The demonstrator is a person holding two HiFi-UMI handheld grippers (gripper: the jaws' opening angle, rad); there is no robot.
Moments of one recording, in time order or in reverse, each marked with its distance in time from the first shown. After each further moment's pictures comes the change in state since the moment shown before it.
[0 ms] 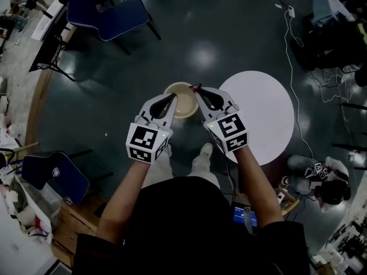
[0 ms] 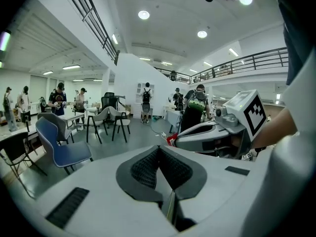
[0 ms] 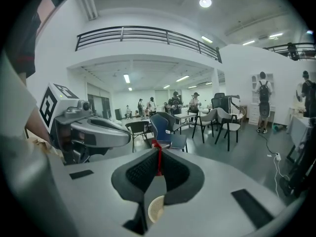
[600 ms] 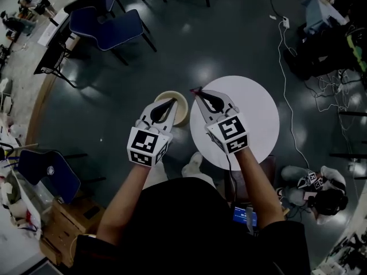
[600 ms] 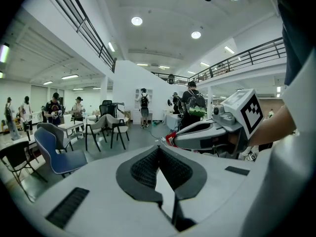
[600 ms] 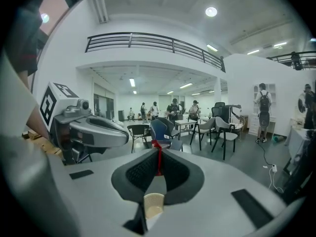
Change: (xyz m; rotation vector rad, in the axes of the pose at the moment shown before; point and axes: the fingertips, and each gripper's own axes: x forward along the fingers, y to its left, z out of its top) left arm 0.026 -0.129 0.033 0.056 -0.054 0.033; right arm -0.121 -0.058 -0.007 -0.077 -0.062 0.014
